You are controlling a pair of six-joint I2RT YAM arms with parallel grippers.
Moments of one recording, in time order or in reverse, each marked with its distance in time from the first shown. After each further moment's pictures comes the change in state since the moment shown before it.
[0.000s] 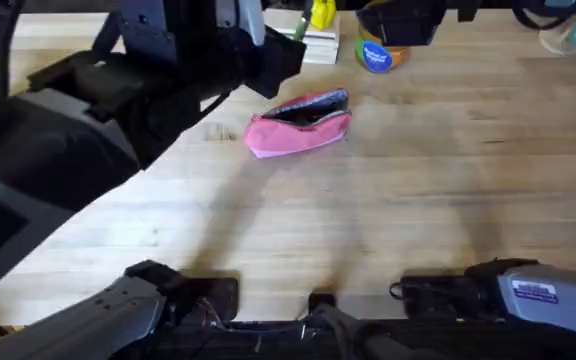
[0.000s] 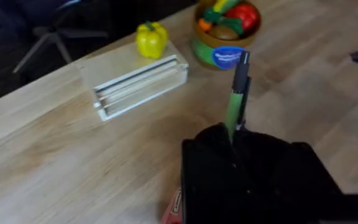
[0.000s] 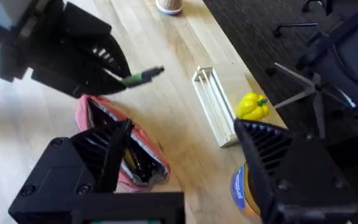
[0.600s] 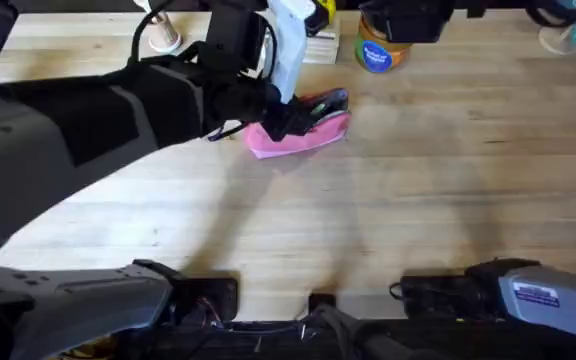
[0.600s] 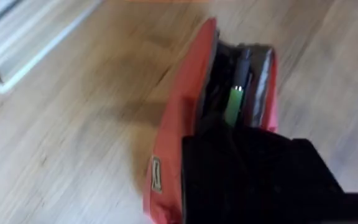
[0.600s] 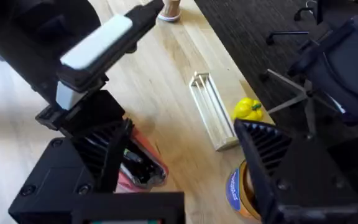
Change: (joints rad) left arm -0.001 0.311 0.000 -0.109 0.235 0.332; right arm 0.000 -0.037 0.000 -0.001 0.000 0.000
